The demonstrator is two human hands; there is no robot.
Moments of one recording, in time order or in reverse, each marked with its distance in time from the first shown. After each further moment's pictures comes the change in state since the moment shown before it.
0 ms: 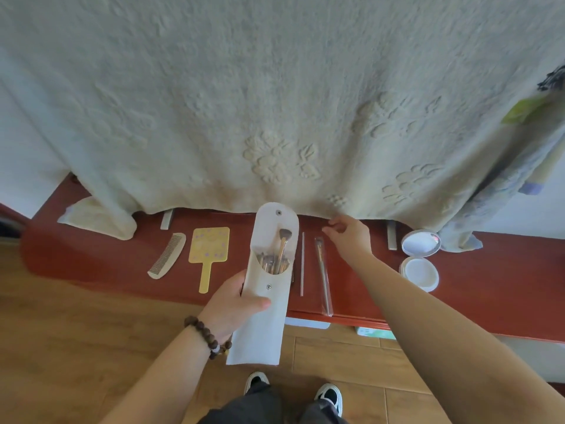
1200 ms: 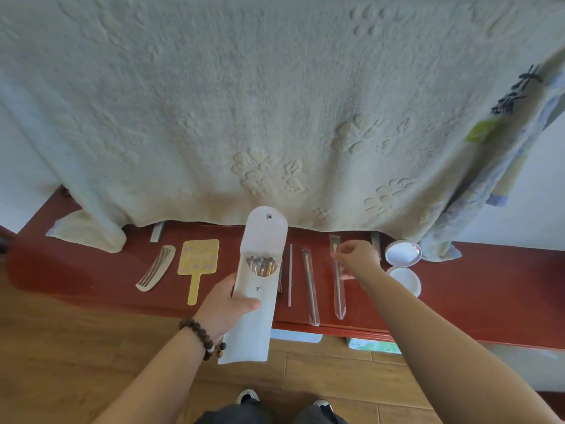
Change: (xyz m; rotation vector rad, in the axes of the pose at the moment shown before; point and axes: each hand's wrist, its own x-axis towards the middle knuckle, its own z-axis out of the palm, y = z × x) left_hand 0.012 0.005 0.006 0.064 0.109 -0.010; right_hand -0.009 0.024 -0.037 0.092 -0.095 0.265
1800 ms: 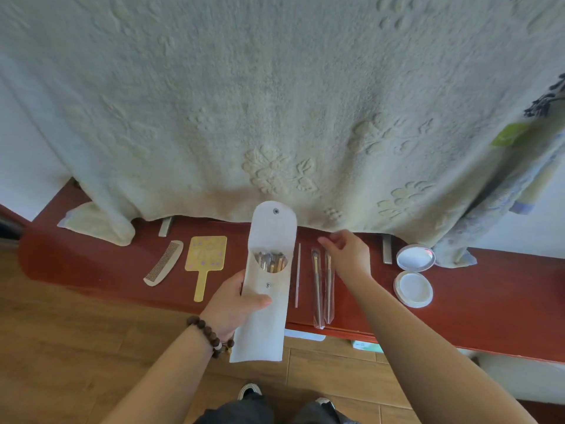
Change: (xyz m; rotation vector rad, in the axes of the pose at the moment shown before) left_hand 0.002 0.005 0.000 -0.168 -0.060 0.030; right_hand -0.007 -0.018 0.034 -0.146 0.126 -0.232
